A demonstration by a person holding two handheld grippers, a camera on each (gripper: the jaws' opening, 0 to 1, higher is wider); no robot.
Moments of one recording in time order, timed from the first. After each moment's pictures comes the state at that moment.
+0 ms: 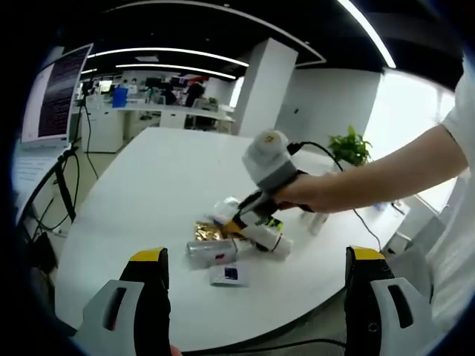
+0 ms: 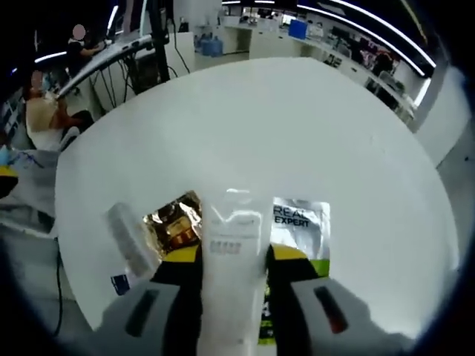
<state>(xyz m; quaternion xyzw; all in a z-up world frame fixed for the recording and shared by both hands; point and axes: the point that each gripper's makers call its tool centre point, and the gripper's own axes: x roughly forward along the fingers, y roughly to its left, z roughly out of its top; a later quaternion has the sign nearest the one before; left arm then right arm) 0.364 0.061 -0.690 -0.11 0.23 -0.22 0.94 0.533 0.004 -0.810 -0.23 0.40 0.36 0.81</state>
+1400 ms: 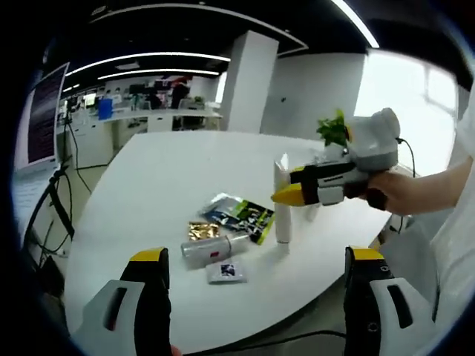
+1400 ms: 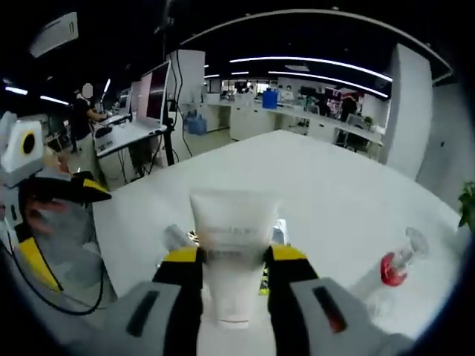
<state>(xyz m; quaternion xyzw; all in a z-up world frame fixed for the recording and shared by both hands) 0.356 0.043 -0.695 -0.04 0.24 -0.26 0.93 0.455 -0.057 -0.701 -0.12 0.22 0.34 0.91</state>
